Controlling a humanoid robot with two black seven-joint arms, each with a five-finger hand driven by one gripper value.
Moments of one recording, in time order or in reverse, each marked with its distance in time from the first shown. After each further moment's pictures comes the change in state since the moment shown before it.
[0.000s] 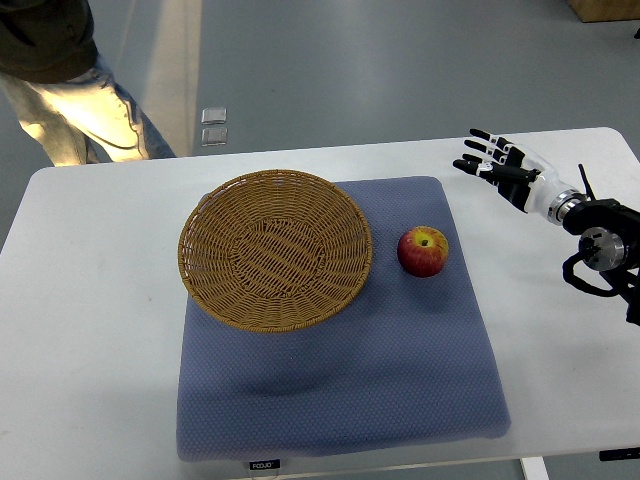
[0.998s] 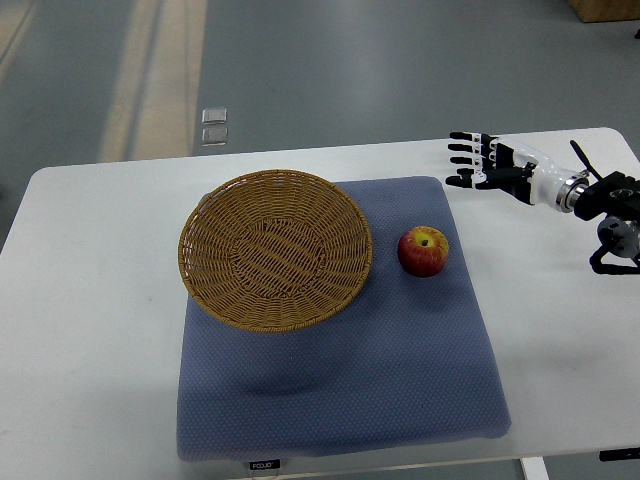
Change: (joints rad) left arm 0.000 0.000 0.000 0.000 0.000 0.000 0.000; right arm 0.057 -0.066 0.002 0.015 -0.410 0.138 0.030
